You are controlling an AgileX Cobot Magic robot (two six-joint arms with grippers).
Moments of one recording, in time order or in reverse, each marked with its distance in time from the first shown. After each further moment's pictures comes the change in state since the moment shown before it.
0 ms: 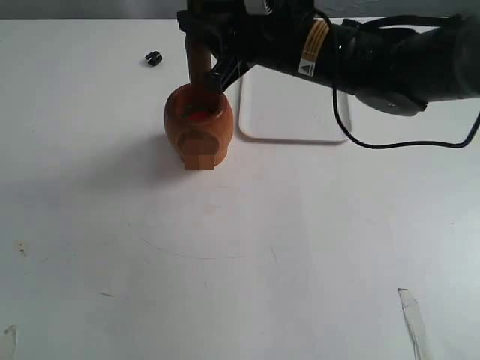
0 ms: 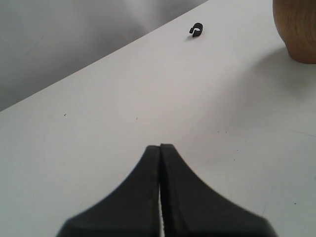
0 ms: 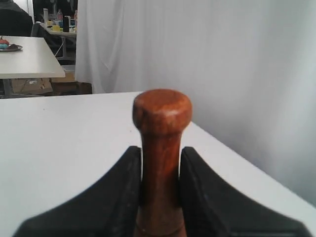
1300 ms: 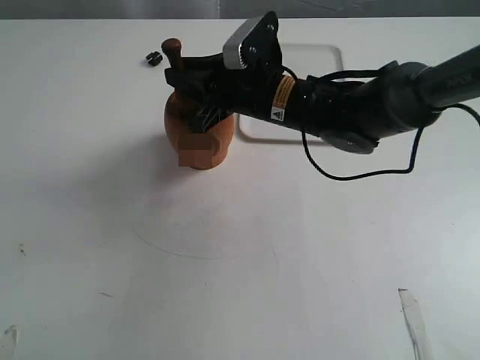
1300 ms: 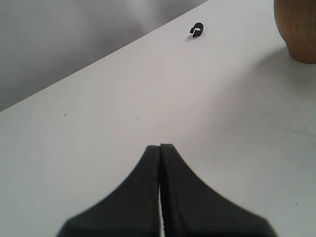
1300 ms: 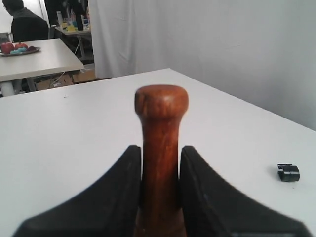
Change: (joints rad) left arm 0.000 0.000 0.000 0.000 0.000 0.000; right arm 0.051 0.205 -0.010 0.064 -0.089 0.015
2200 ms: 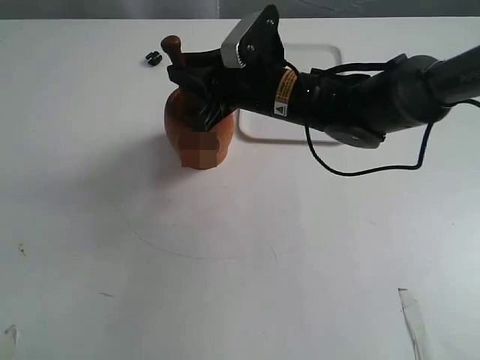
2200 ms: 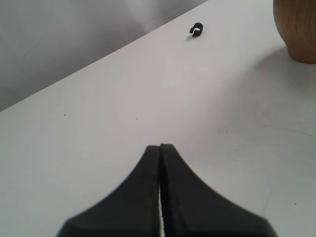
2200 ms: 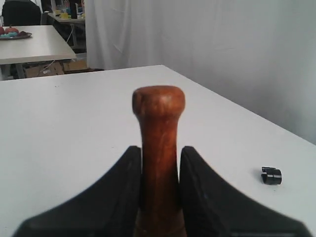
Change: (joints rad) left arm 0.000 0.000 0.000 0.000 0.000 0.000; right arm 0.001 -0.041 0.003 -0.006 0.035 -0.052
